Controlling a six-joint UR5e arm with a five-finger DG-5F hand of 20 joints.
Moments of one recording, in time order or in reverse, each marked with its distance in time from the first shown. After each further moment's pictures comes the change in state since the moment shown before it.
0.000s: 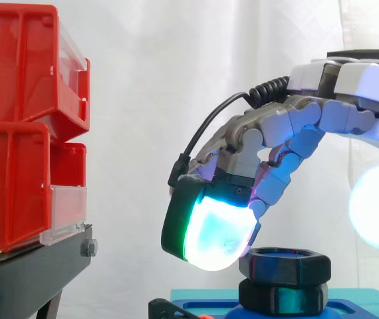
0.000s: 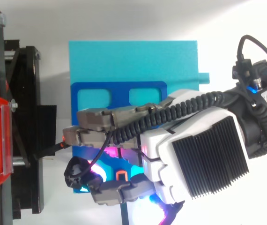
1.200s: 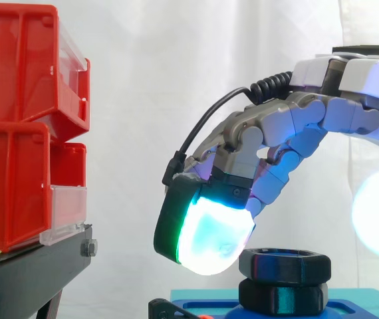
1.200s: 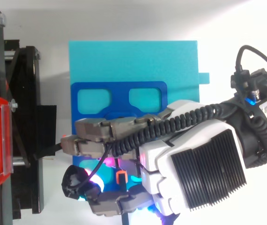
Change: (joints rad) arm 0.019 0.000 -0.007 0.014 0.020 -0.021
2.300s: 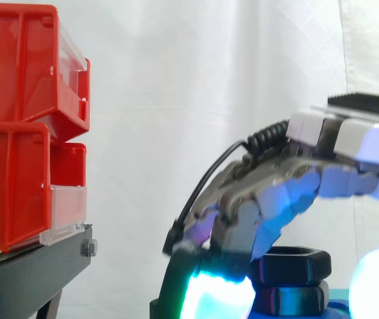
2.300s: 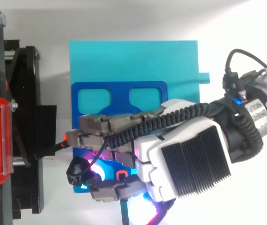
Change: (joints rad) arm -0.003 -0.039 -0.012 0.008 0.013 -0.005
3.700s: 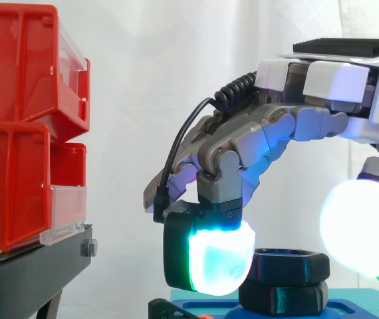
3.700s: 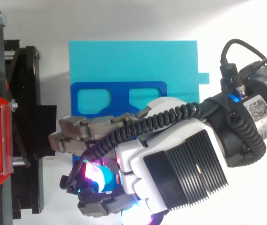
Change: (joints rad) arm -0.009 -0.036 0.239 -0.305 -0.049 -0.061
